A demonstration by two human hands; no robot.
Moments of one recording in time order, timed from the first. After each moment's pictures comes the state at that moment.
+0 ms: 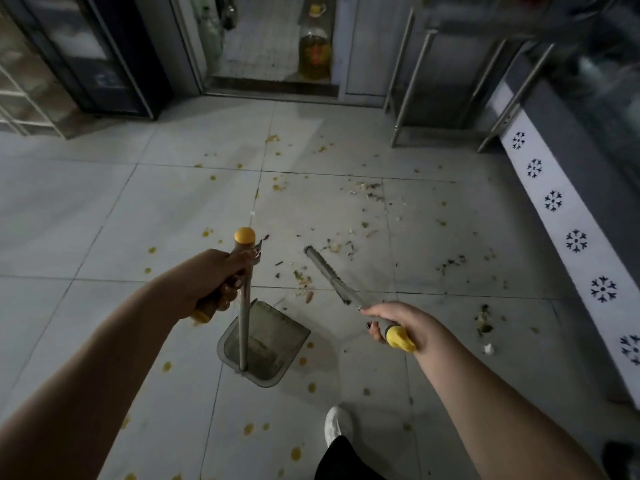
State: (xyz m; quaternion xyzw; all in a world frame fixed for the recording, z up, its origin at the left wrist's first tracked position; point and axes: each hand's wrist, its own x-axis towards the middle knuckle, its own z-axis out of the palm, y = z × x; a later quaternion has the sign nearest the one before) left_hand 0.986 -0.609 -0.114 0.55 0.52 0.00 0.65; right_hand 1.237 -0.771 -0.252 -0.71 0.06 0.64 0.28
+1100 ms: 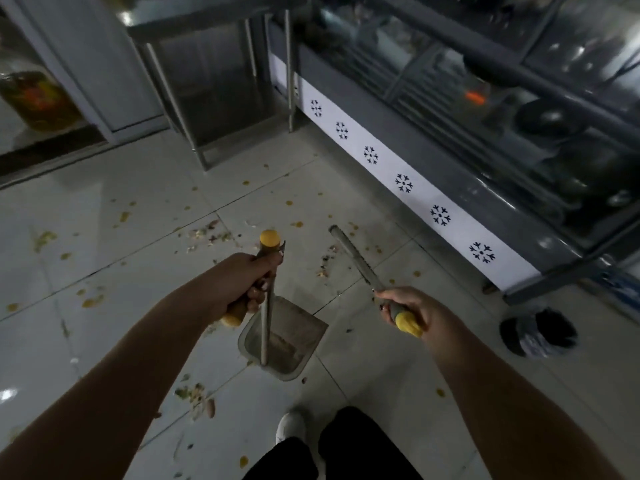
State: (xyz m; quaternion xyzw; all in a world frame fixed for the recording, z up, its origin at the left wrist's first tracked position) left_hand 1.508 -0.597 -0.127 0.66 0.28 -0.23 0.66; right_hand 1.617 -0.868 -0.247 -0.65 0.29 0.49 0.51
